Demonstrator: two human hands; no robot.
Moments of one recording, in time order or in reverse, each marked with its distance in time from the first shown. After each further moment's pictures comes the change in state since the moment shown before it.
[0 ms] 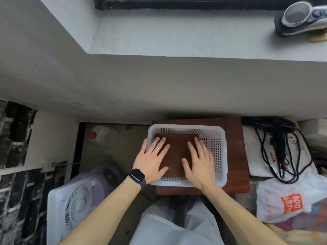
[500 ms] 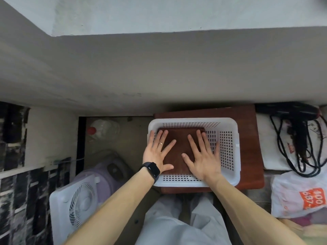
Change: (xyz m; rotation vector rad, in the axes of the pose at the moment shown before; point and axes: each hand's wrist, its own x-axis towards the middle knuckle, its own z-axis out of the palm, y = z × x) left_hand 0.044 -0.002 0.038 0.441 -0.281 -0.025; right_hand 0.029 0.024 0.053 -0.228 -0.225 0.002
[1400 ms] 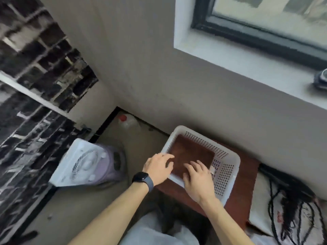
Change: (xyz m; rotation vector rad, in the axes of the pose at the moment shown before) left_hand -0.130 0.049 -0.028 -1.203 0.339 -0.568; right_hand -0.077 -0.023 -0.073 -0.025 0.003 -0.412
